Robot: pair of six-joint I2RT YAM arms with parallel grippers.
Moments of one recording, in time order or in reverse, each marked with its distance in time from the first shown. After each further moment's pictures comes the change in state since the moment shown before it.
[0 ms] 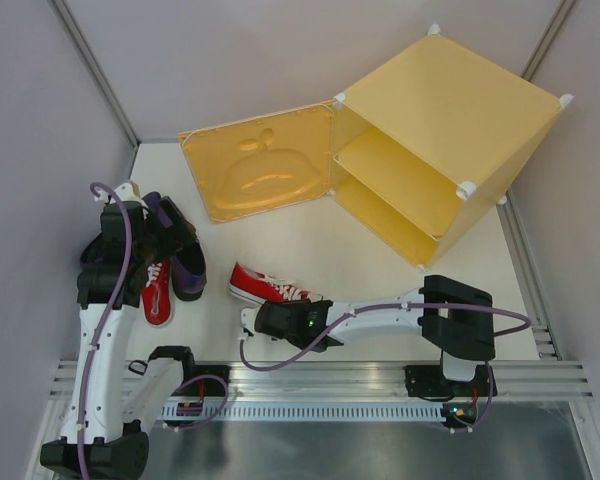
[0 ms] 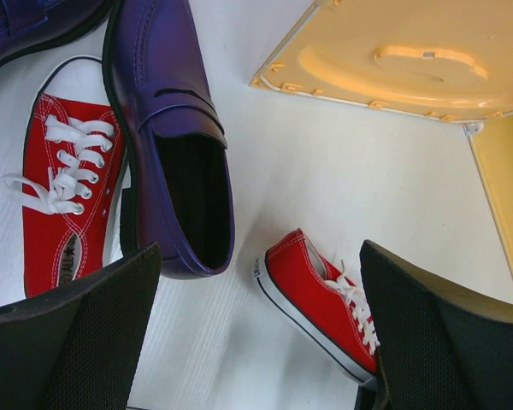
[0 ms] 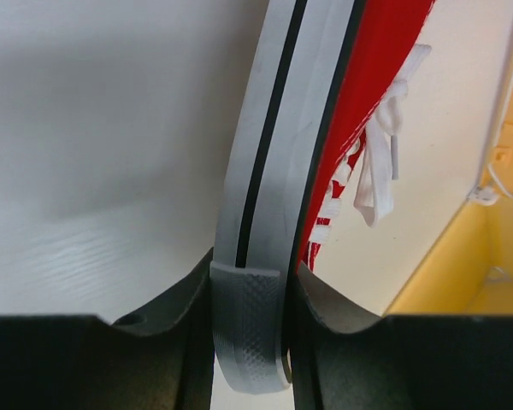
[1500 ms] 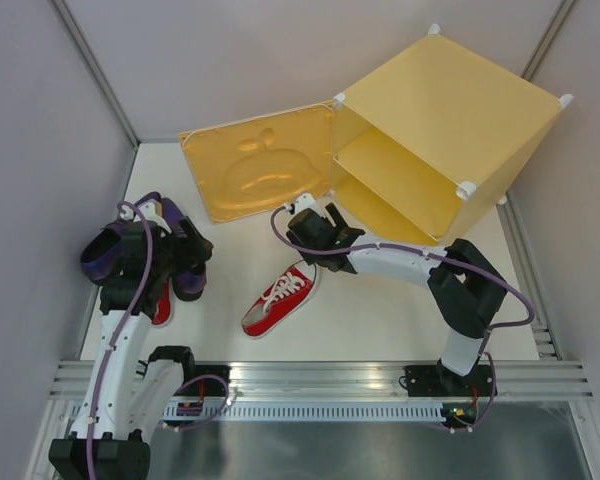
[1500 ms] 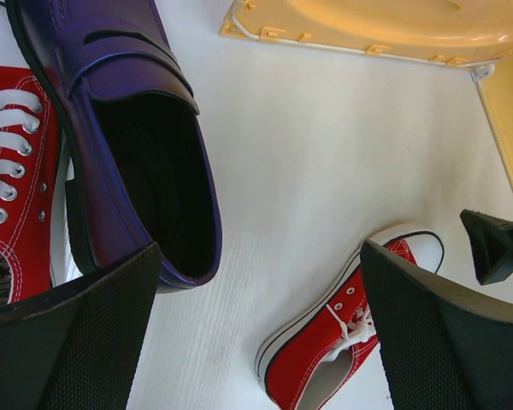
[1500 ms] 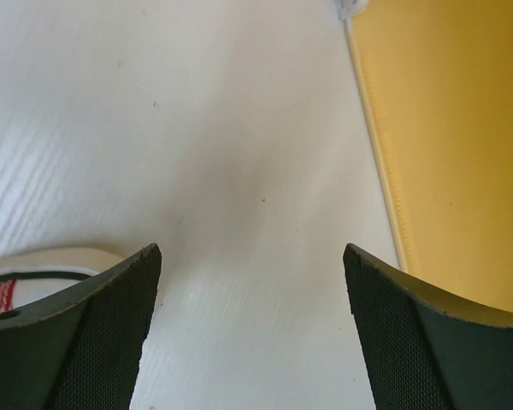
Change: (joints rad) left arm 0.000 -0.072 -0.301 0.211 0.131 0.027; right arm -0.477 0.016 0.099 0.089 0.084 0.501
